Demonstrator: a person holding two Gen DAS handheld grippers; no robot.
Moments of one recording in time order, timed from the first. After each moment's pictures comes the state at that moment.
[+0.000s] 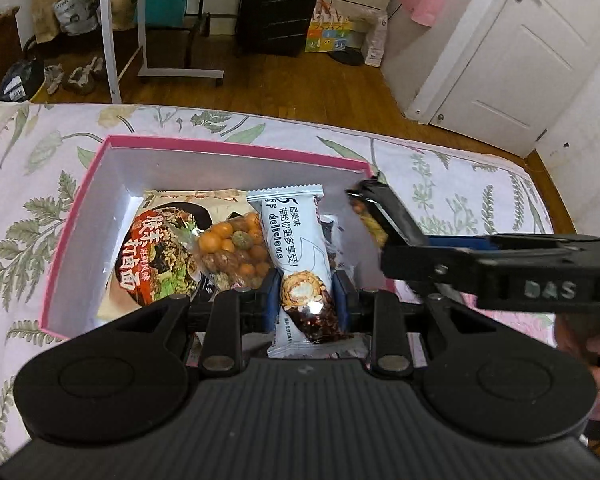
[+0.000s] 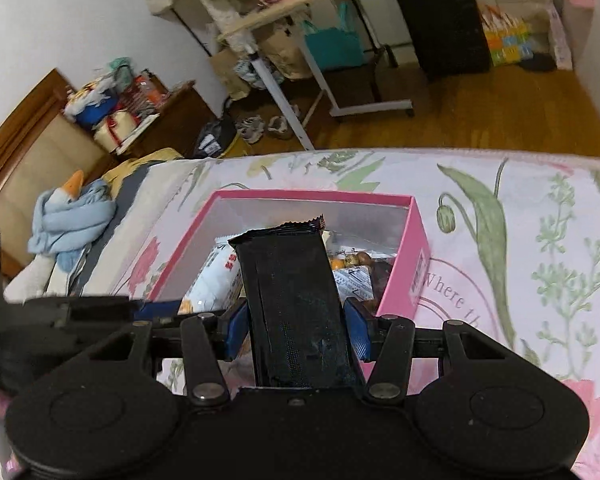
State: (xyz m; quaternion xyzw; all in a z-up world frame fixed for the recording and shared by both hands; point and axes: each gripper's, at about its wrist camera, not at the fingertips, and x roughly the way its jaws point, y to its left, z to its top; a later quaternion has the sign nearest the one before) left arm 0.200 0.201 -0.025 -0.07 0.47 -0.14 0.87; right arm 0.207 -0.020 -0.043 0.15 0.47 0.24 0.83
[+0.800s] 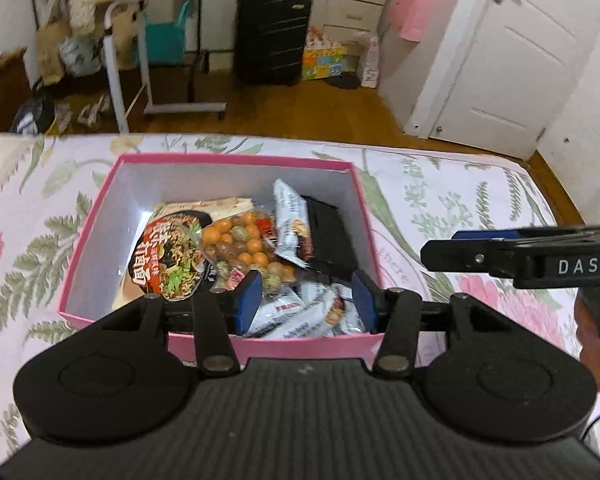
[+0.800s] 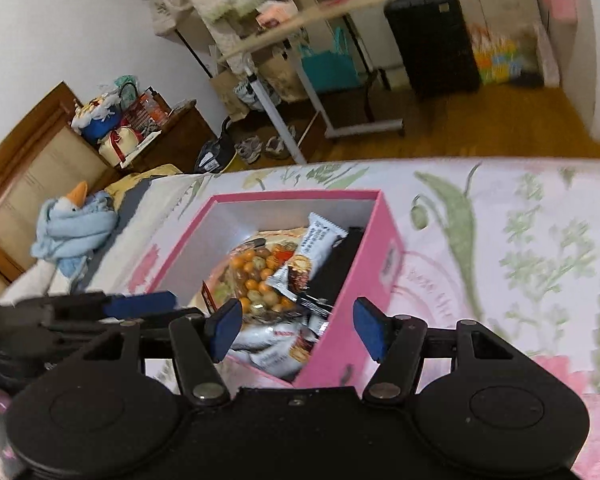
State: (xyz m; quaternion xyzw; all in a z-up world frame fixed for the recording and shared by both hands) left arm 0.139 0.185 -0.008 -0.03 0.42 -0.14 0.90; right arm 0.147 -0.060 -0.026 0.13 0.43 0.24 0.86
